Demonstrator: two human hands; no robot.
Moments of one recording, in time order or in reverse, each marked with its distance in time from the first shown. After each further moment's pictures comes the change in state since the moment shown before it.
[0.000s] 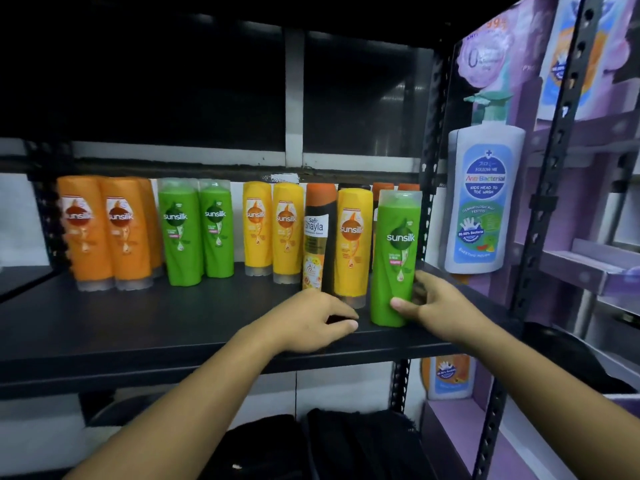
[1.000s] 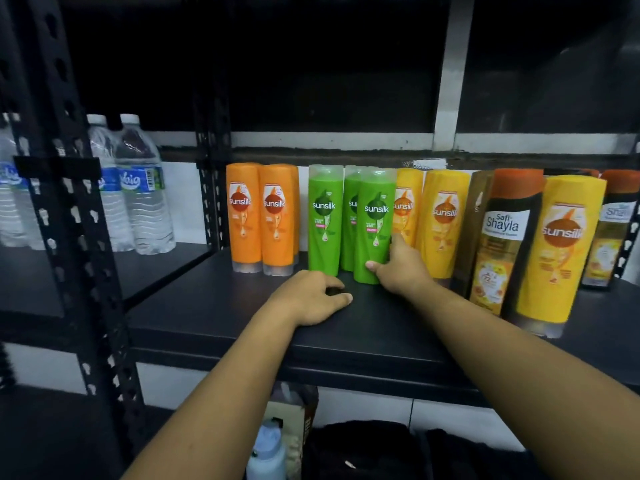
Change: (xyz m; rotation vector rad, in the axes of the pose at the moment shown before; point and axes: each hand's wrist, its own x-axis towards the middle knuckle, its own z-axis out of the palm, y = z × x) left_hand -0.110 -0.193 -0.068 0.053 0.172 -0.623; right_hand 0.169 -0.091 0.272 -0.300 0.056 -0.137
